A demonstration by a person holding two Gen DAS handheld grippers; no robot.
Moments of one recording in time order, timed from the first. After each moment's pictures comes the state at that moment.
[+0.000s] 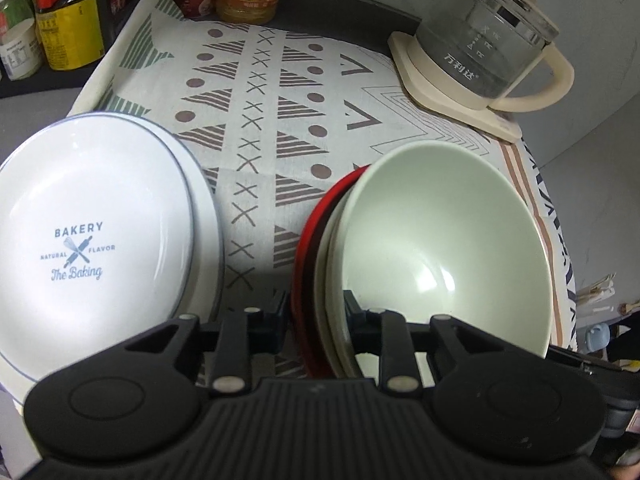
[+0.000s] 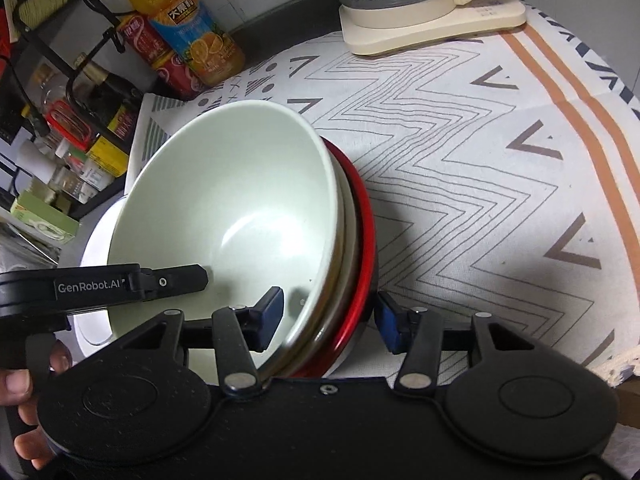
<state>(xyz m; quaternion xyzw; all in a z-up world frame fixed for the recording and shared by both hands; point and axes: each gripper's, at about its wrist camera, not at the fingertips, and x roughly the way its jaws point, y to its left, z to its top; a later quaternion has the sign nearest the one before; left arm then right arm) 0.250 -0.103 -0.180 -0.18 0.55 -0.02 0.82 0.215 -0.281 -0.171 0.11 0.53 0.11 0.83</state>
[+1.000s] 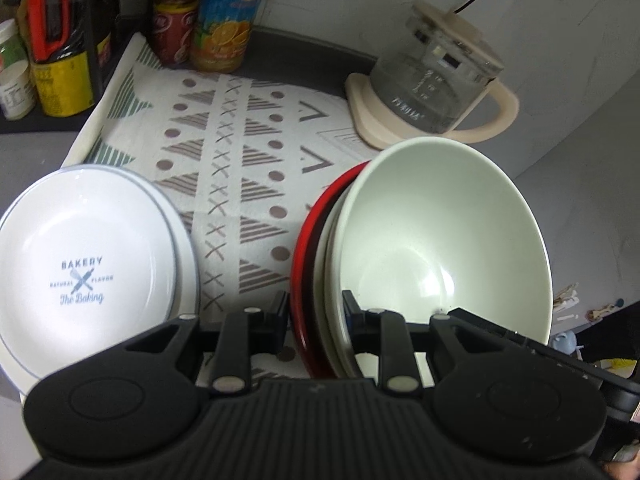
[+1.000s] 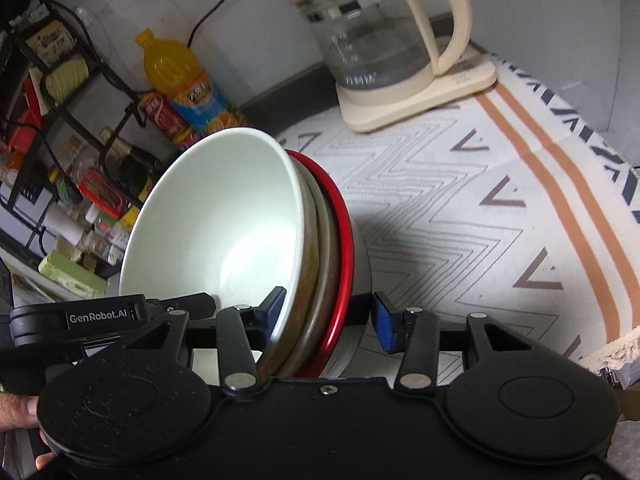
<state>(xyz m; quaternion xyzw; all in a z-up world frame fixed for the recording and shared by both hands) 0.240 -0.101 -0.127 -0.19 0.50 -0.06 0.84 0.197 -0.295 -0.113 0.16 0.46 0.10 0.87</state>
